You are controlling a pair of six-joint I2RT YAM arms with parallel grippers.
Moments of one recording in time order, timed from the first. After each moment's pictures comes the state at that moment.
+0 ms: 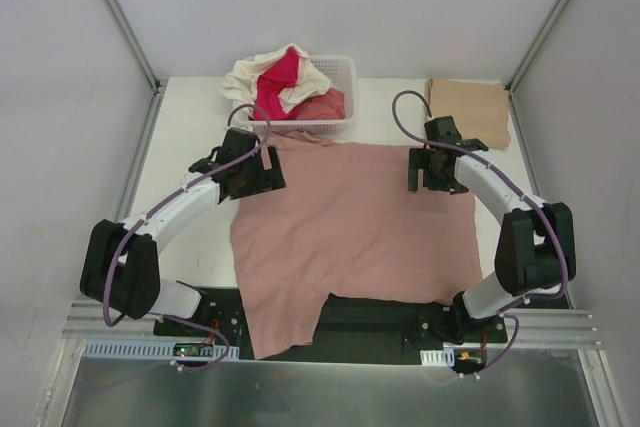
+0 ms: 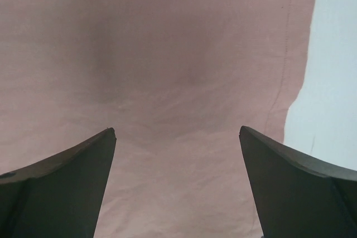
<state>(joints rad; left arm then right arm) -0.35 1.38 0.93 -0.47 -0.01 -0.56 0.25 1.54 1.12 -0.74 0.23 0.23</state>
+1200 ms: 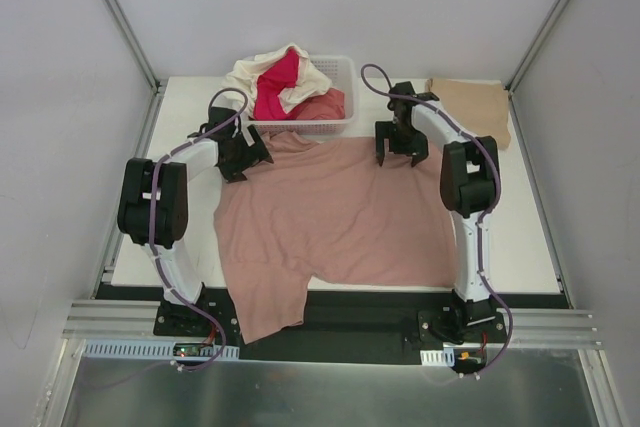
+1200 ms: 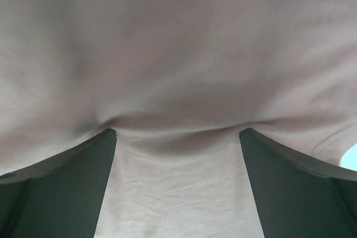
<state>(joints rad) -0.12 1.84 1.16 -0.34 0.19 -0.64 0.28 2.26 1.86 -0.95 0.07 0.24</state>
